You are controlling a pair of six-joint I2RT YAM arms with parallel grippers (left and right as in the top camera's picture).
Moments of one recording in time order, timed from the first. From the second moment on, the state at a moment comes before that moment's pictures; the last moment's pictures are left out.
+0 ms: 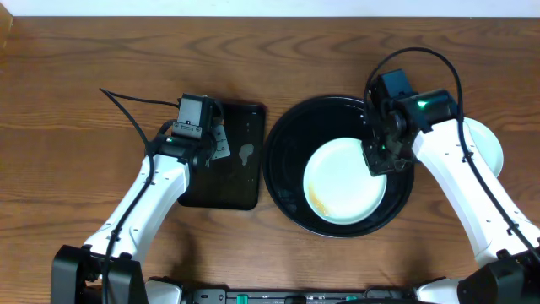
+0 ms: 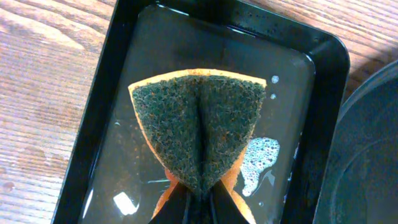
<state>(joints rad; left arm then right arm) -0.22 1.47 0.94 -0.54 -0.03 -0.44 0.32 1.58 1.39 -1.30 0.06 0.08</state>
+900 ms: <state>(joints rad) -0.22 1.47 0.94 -0.54 -0.03 -0.44 0.32 1.59 1.39 -1.24 0.04 0.12</state>
